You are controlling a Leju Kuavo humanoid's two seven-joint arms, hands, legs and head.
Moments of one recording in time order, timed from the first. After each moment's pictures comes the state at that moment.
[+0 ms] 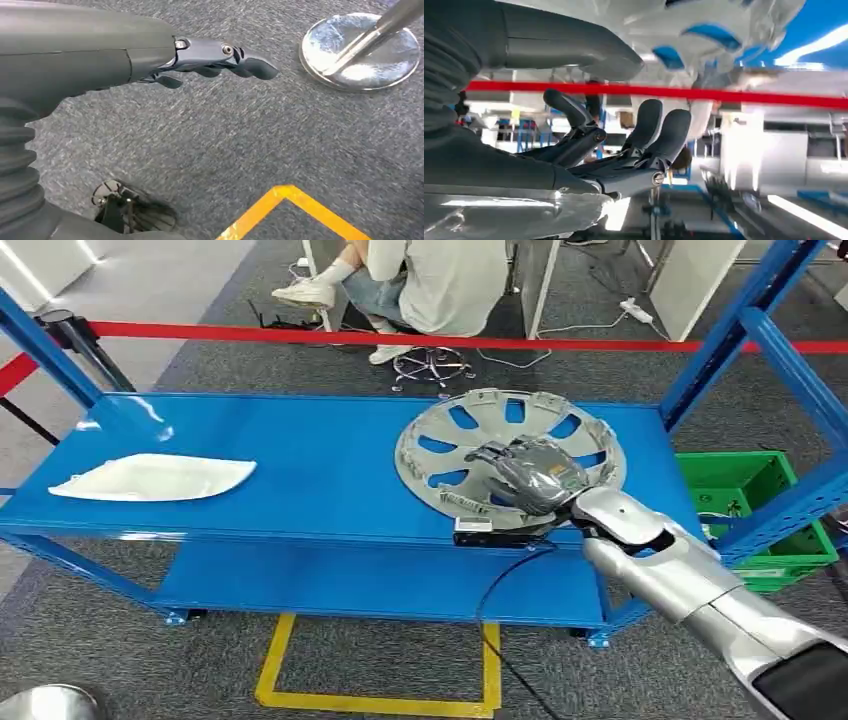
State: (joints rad) left arm -0.09 -0.17 1.28 -0.24 -0.79 0.29 -0.56; right arm -0.56 -0.38 0.66 -1.24 0.97 -0.24 -0.07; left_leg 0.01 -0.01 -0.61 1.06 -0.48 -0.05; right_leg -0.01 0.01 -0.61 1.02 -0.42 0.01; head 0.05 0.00
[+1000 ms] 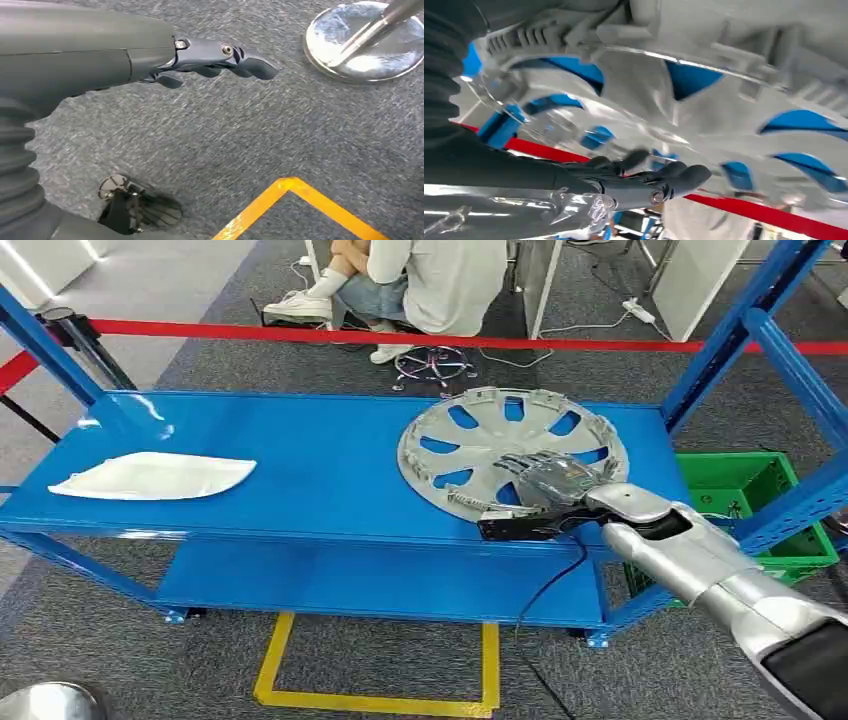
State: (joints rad) left arm -0.09 -0.17 1.27 -0.24 -0.80 0.26 -0.54; right arm -0.66 -0.42 0.73 -1.03 0.88 0.12 0.02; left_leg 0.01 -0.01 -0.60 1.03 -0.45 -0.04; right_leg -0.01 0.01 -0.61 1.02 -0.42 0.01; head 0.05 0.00
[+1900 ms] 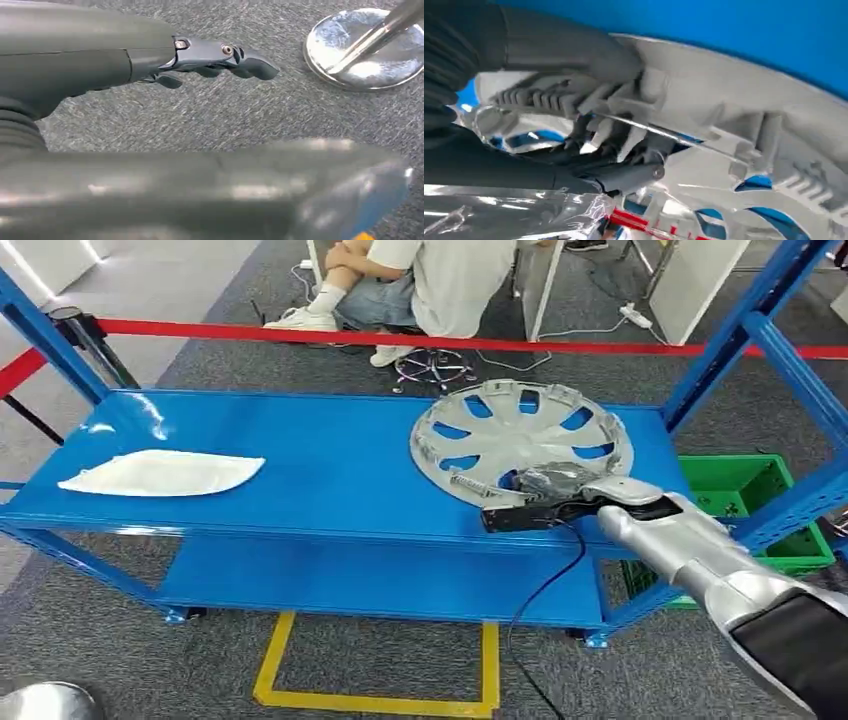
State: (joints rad) left arm -0.09 -0.17 1.27 -0.24 -0.80 0.29 -0.52; right arm -0.79 -0.34 0.75 -0.74 0.82 0.22 -0.09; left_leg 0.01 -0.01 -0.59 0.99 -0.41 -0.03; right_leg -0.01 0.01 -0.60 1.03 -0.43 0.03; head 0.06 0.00
